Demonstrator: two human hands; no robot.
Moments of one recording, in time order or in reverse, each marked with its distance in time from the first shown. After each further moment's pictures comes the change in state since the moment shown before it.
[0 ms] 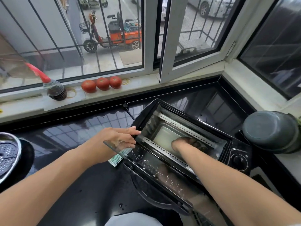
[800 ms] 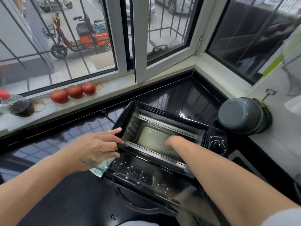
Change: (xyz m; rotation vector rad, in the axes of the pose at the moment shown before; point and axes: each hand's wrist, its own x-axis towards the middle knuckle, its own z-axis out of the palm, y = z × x) left_hand 0.028 0.009 -0.024 0.157 -0.109 0.270; right_hand -0.014 0.039 -0.032 -0.265 -0.193 -0.166
